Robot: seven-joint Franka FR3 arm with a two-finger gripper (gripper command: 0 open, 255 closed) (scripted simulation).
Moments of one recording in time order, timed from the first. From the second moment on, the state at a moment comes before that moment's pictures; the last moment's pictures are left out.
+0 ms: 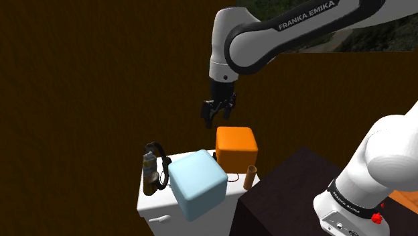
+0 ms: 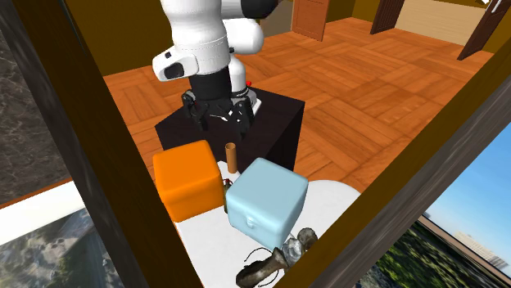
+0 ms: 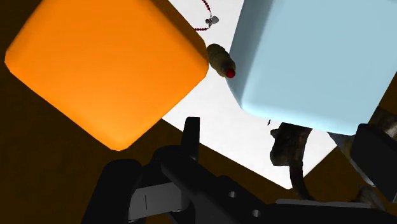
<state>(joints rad) 0.17 -0.23 0.33 -2.33 0.19 2.11 0.25</state>
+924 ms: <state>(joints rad) 0.29 0.27 0.43 -2.02 0.00 2.29 0.46</state>
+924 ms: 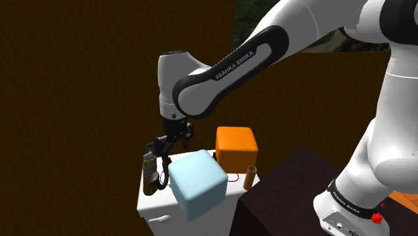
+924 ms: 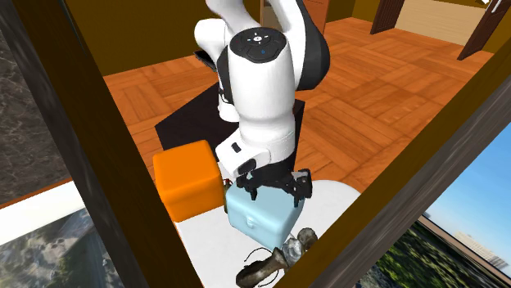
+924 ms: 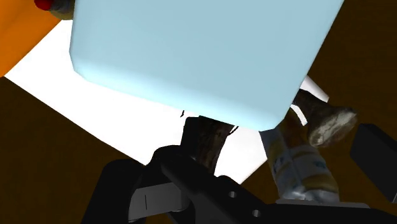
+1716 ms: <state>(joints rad) 0.43 0.60 0.40 -1.75 -0.12 2.33 0.55</state>
